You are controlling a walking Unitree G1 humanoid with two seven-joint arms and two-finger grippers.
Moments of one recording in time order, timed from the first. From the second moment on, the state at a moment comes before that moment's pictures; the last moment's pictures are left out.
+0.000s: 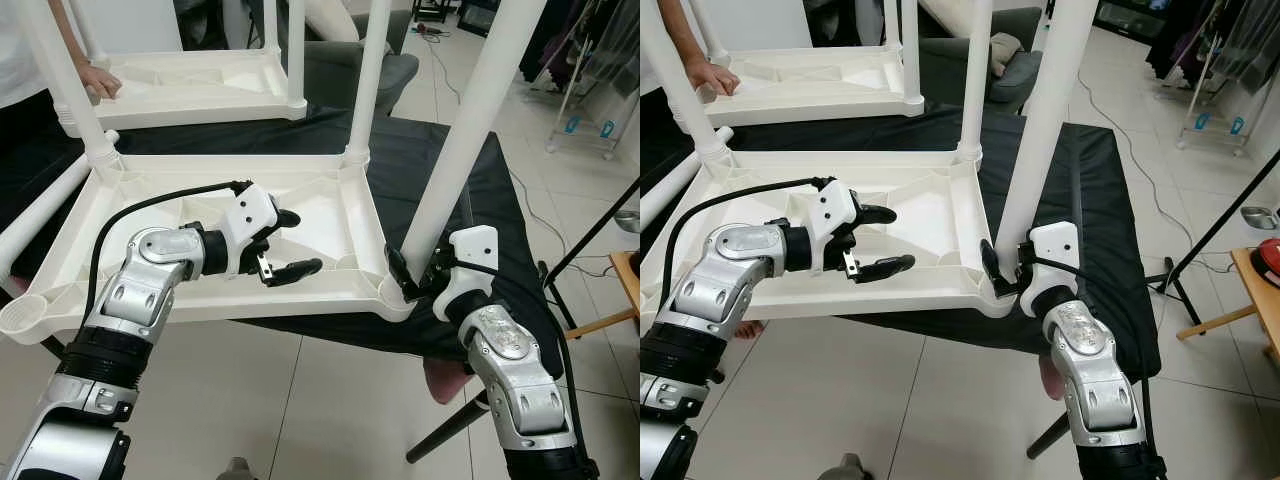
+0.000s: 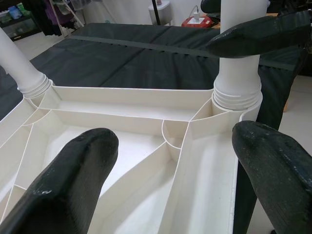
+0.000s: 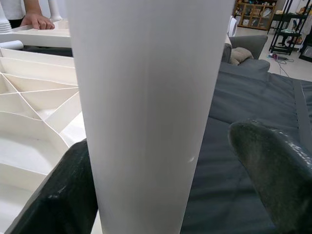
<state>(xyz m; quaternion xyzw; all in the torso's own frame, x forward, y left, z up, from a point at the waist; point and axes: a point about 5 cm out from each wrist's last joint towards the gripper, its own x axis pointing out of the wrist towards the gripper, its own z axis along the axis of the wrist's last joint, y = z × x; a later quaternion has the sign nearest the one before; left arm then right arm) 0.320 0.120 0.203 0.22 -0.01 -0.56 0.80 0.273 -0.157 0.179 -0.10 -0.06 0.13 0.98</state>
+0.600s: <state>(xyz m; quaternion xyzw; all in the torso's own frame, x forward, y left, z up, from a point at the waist) 0.319 0.125 0.204 0.20 -0.02 -0.54 0.82 0.280 -0.153 0.179 -0.10 -0.06 0.13 0.98</state>
